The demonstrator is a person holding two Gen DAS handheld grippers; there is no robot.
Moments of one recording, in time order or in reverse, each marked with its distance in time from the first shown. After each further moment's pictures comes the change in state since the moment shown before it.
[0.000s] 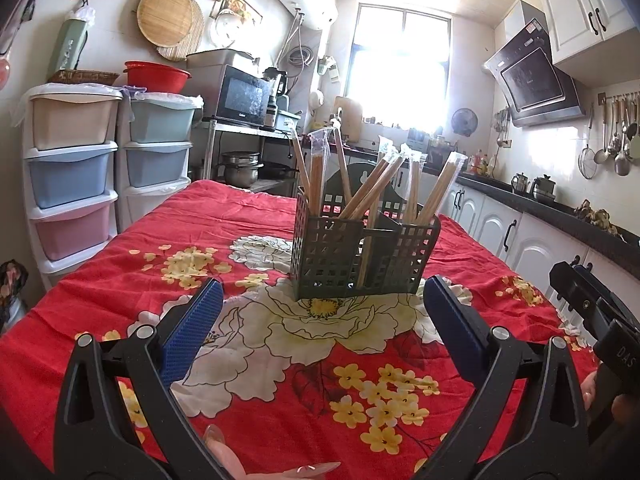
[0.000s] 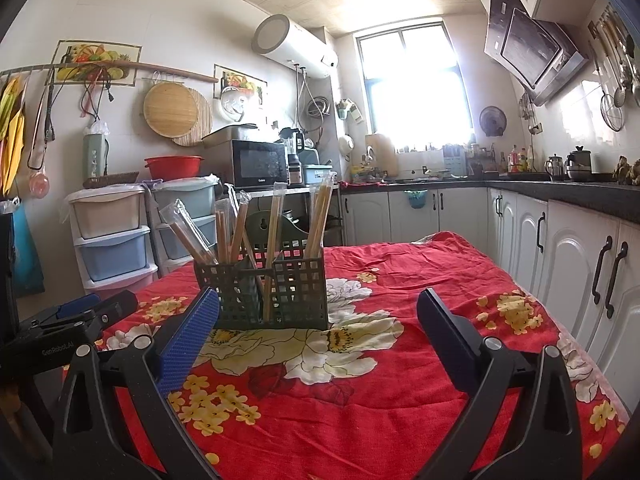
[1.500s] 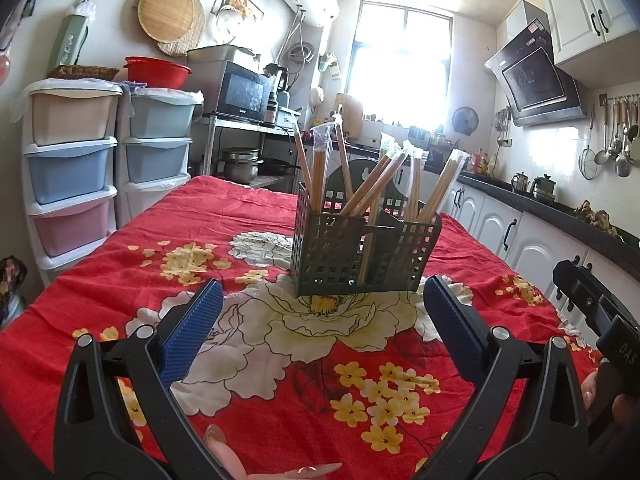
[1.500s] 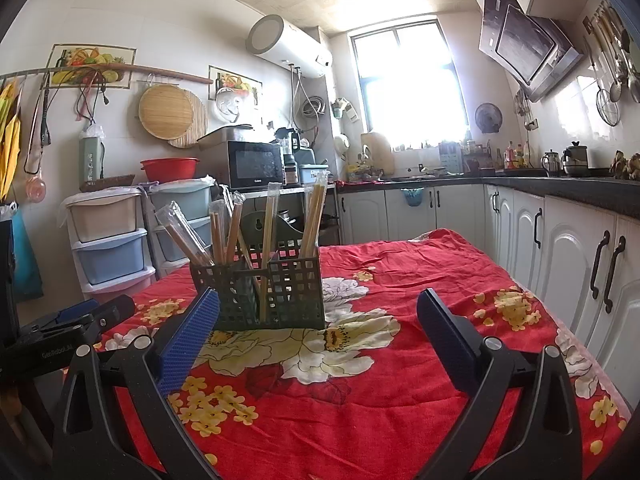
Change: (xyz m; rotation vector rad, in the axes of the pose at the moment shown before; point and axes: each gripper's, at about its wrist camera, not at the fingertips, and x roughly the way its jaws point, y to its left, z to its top) left arm 0.001 0.001 -0.001 -0.004 0.007 -0.002; right arm -0.002 -0.001 0.000 0.007 -0.002 -0.009
